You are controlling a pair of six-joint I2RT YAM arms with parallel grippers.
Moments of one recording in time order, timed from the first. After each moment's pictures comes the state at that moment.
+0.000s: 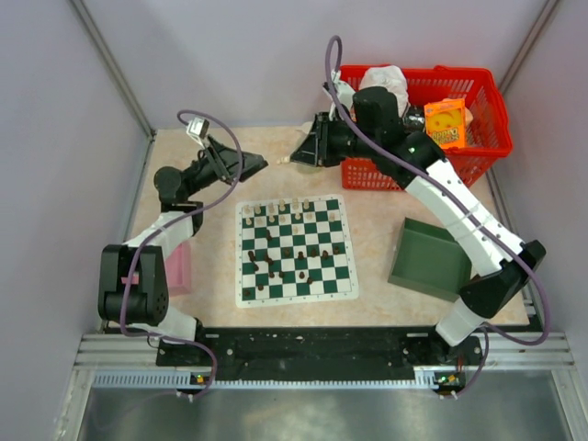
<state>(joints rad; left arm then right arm) -0.04 1.52 0.85 1.21 1.02 -1.54 0.67 1.63 1.89 -0.64 -0.33 0.48</state>
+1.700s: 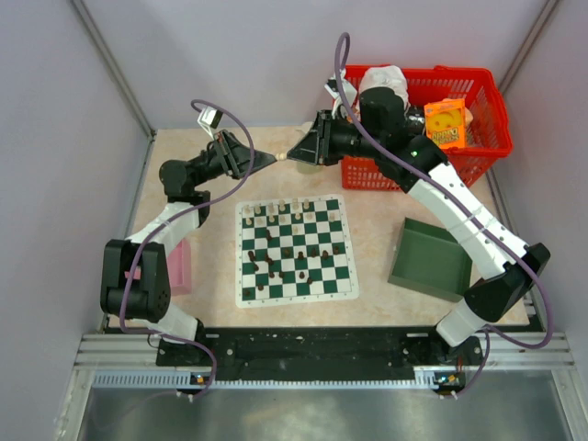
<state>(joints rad) -0.12 1.55 0.97 1.29 1.10 -1.65 0.66 1.59 1.81 -0.51 -0.42 0.54</state>
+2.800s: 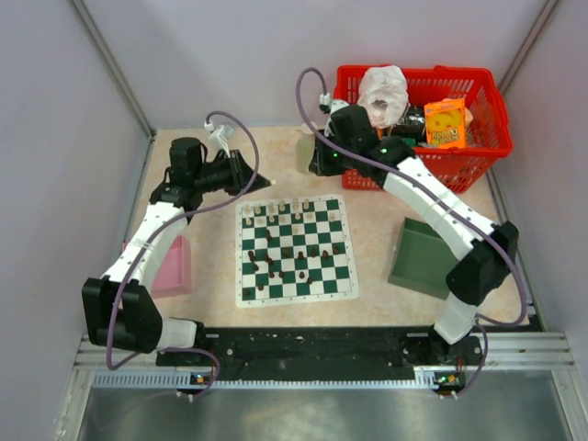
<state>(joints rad) -0.15 1.35 1.13 -0.13 0.83 -0.46 0.66 1.69 1.79 -0.67 0.00 0.38</state>
